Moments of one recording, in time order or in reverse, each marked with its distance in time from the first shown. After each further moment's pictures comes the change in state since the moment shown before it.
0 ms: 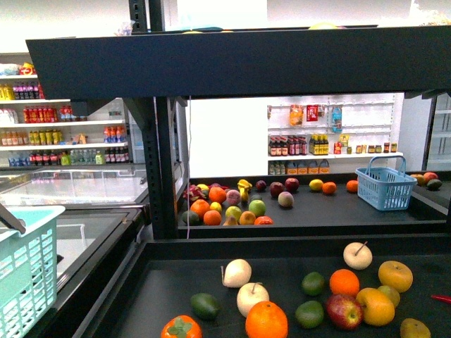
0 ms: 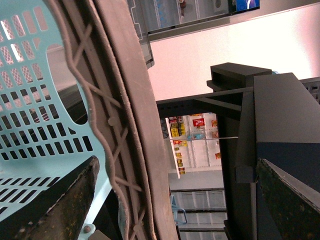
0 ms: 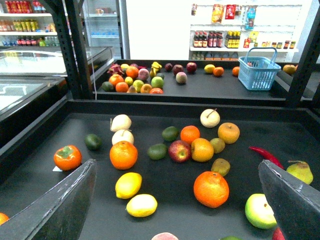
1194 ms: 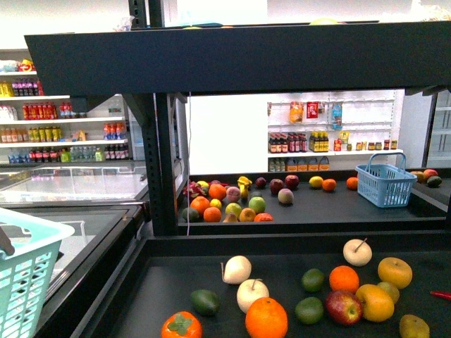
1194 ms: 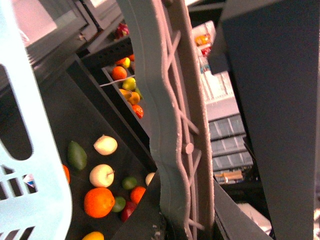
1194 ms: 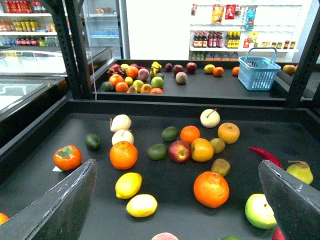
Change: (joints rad) left arm -0.048 -0.276 -0.097 -0.239 0.257 0.267; right arm 0.000 0.000 0.000 0.000 0.000 0.000
